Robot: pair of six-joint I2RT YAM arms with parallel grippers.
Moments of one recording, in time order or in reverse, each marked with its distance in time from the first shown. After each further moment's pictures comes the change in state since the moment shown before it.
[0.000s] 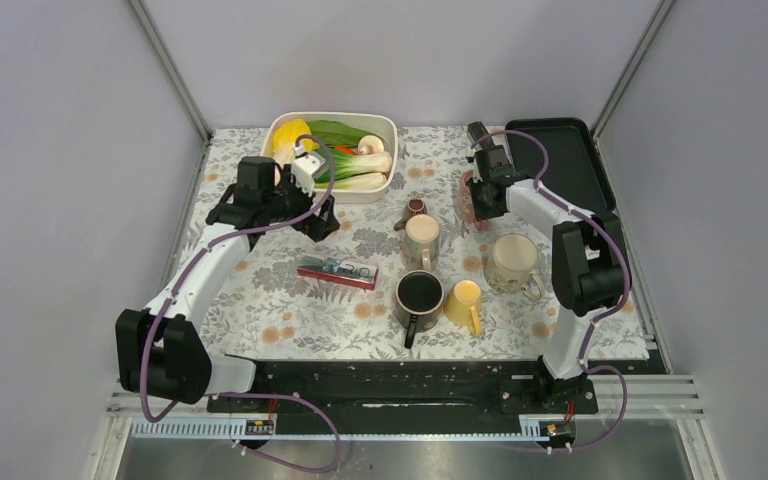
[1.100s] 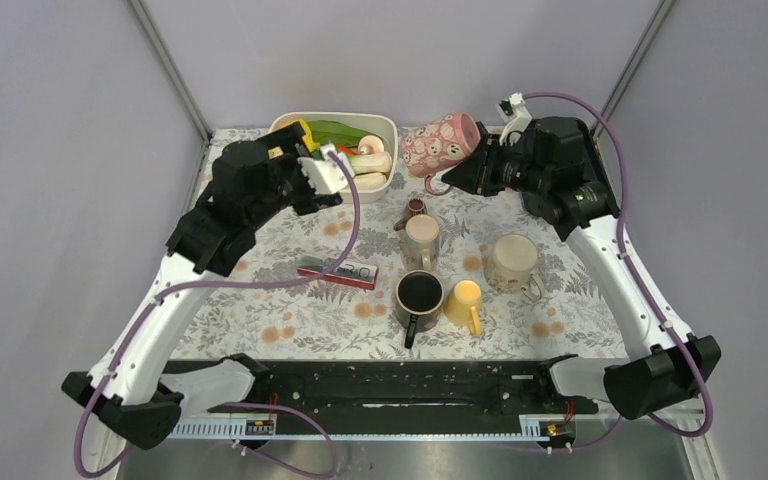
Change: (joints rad) left arm -0.338 -0.182 0.388 -0.177 -0.491 0.509; right arm 0.023 -0.594 0.034 0.041 -0.706 0.425
